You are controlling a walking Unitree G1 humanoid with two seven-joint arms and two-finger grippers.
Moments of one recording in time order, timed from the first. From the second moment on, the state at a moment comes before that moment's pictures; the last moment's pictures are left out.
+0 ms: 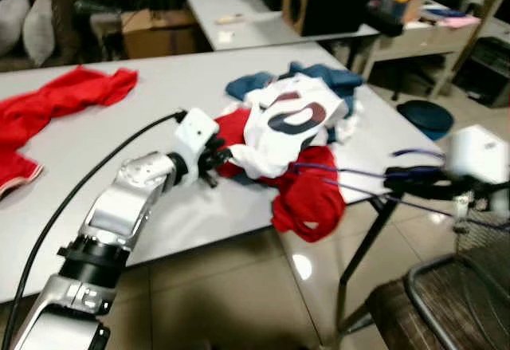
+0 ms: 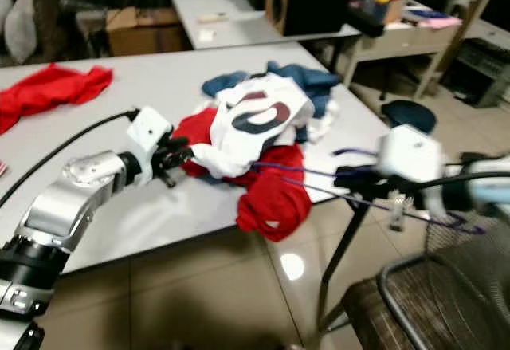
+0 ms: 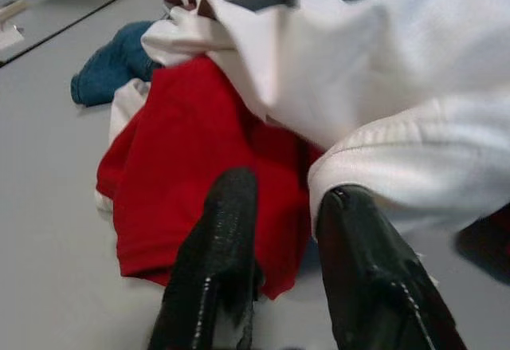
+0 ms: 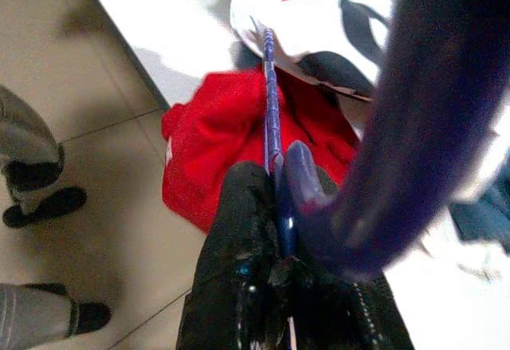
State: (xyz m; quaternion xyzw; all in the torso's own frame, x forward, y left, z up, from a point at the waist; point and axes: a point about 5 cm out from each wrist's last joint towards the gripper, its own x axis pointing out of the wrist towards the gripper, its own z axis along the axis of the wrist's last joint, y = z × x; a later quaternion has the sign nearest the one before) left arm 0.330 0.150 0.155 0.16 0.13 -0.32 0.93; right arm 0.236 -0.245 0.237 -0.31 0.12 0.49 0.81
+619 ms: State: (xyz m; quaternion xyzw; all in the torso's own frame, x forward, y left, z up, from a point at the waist) left arm 0.359 0.174 0.185 0.14 0.03 -0.17 0.98; right arm 0.219 -0.271 0.233 -0.35 0.16 0.36 0.85
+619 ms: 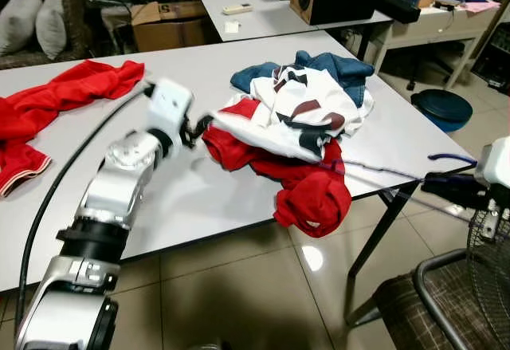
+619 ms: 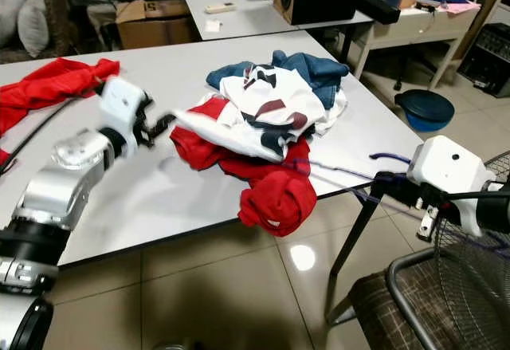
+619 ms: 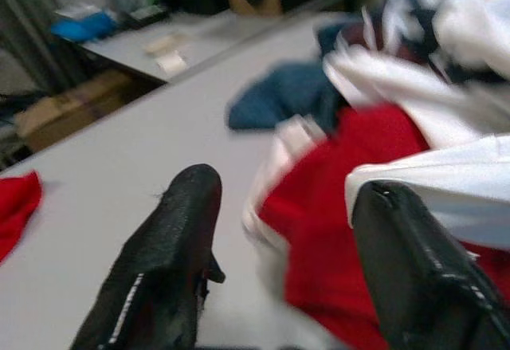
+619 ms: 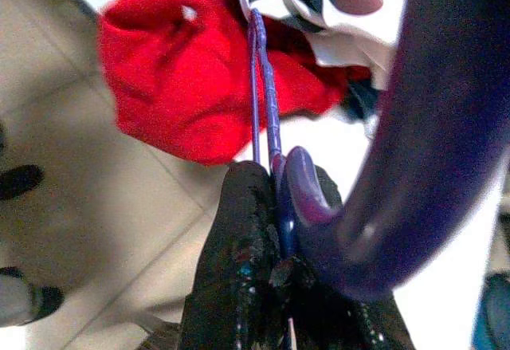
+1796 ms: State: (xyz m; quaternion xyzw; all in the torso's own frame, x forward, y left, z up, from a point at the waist) left arm 0.368 0.117 0.221 0.14 -0.07 -0.26 0.95; right arm 0.264 -0.201 0.245 -0.20 -0.03 0.33 0.92
